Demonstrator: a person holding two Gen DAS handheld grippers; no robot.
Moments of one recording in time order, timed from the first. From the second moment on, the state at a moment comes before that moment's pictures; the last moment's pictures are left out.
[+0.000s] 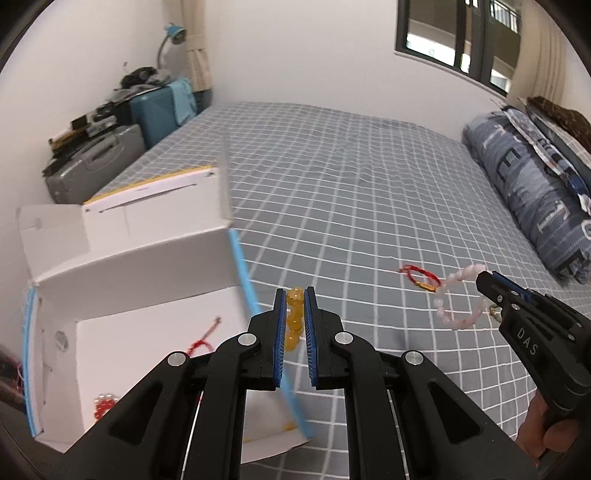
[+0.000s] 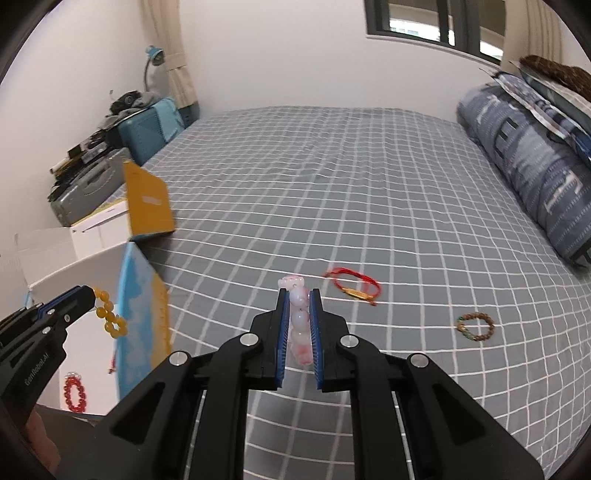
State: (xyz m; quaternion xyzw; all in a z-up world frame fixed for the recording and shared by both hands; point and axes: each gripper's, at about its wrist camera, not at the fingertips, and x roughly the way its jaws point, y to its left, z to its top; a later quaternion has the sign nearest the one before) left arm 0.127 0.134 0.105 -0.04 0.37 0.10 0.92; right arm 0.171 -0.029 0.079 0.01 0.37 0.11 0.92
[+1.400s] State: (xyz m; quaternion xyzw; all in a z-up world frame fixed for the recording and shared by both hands) left arm 0.041 0.353 0.036 -0.12 0.45 0.25 0.85; right arm 0.116 0.255 0.033 -0.12 0.39 0.26 0.87
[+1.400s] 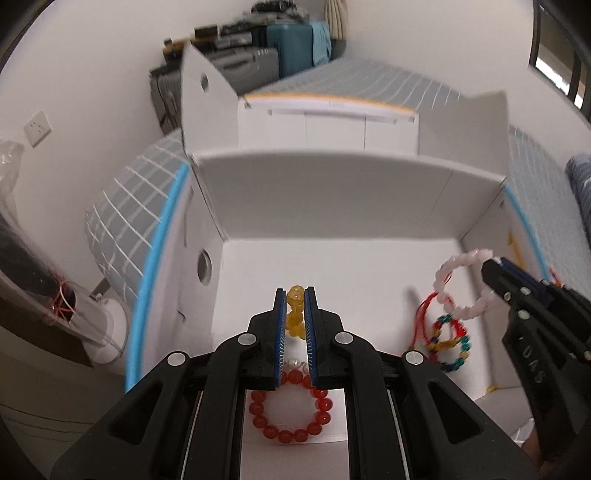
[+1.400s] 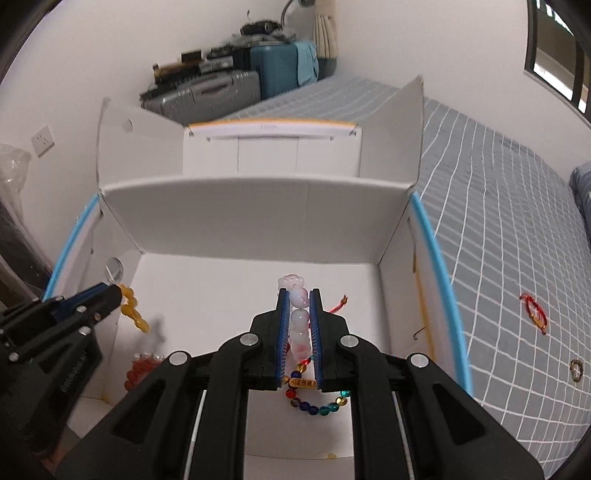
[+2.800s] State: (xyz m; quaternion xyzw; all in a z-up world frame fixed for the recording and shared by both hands) left arm 0.039 0.348 0.053 -0.11 0.41 0.28 0.86; right arm 0.126 0.226 0.047 -0.10 0.39 0.23 0.89
